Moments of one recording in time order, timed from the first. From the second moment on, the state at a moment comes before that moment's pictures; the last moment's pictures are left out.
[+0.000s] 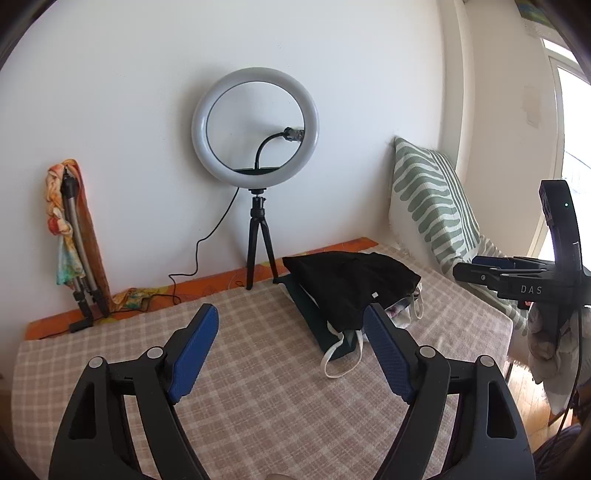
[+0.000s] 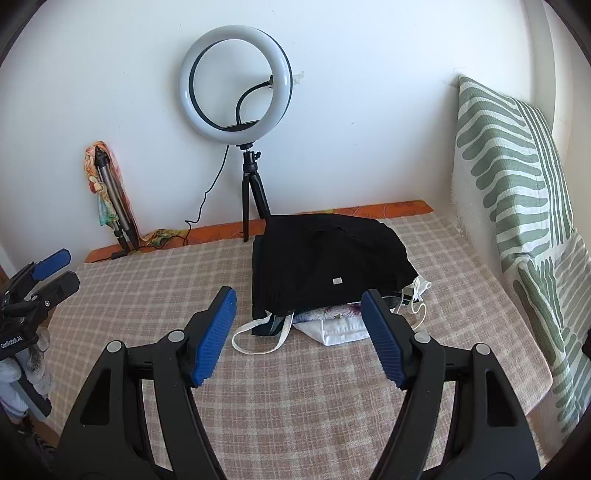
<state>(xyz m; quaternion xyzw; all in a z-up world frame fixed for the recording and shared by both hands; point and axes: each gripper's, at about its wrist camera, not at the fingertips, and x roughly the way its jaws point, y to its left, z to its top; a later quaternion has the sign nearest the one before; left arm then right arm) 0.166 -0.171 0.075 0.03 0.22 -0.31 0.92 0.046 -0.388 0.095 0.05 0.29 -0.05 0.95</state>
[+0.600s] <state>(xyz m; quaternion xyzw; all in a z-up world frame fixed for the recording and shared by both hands) 0.104 -0.143 0.044 0.07 0.20 -0.26 0.94 0.015 -0.339 0.055 0.02 0.25 -0.06 0.97</state>
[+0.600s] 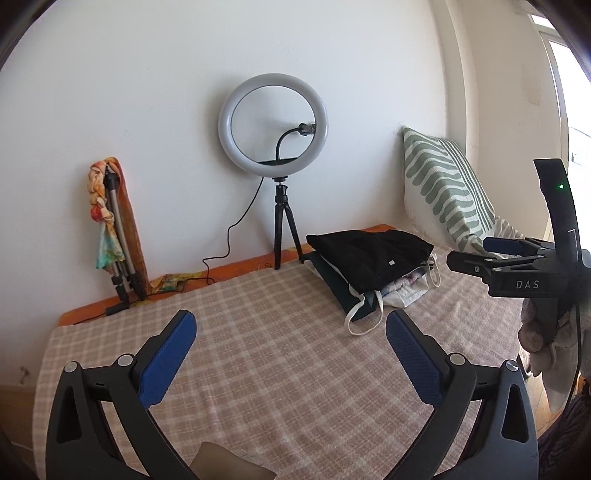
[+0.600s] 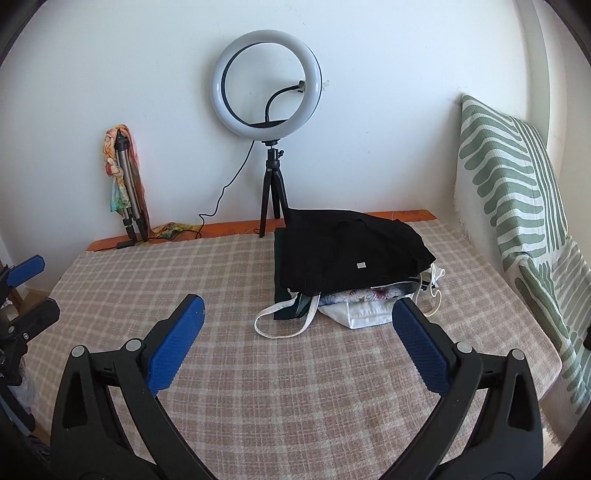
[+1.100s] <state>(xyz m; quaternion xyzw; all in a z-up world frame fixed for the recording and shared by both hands) 0.103 -0.143 0.021 0.09 0.24 -0.24 0.94 0.015 -0.345 0.029 0.06 0.24 -0.08 0.97</state>
